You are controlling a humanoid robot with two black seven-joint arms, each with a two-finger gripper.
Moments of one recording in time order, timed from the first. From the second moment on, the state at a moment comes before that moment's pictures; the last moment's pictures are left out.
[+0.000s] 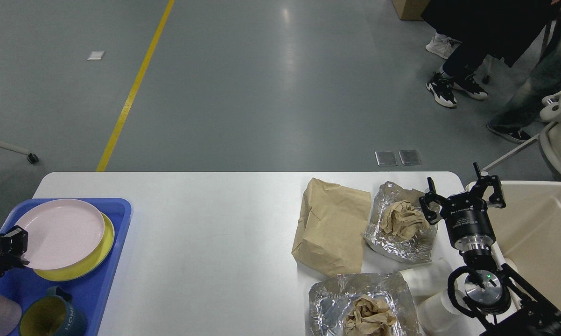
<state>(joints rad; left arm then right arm) -1.12 0.80 0.86 -0.71 -0.22 -0.46 0.19 0.23 -0.22 1.16 0.88 -0.13 0.32 0.45</state>
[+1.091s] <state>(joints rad) -1.29 0.90 0.85 -0.72 -0.22 -0.52 0.19 0.23 -0.22 1.16 0.88 -0.13 0.32 0.45</state>
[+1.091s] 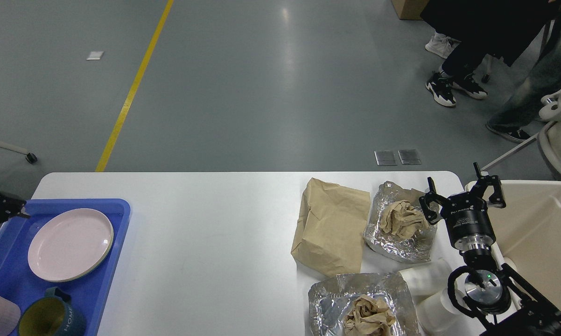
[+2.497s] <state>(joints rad) -0.32 0.18 -1.46 -0.86 0.09 -0.44 -0.12 0.23 -0.22 1.16 0.88 -0.13 0.32 0.45</state>
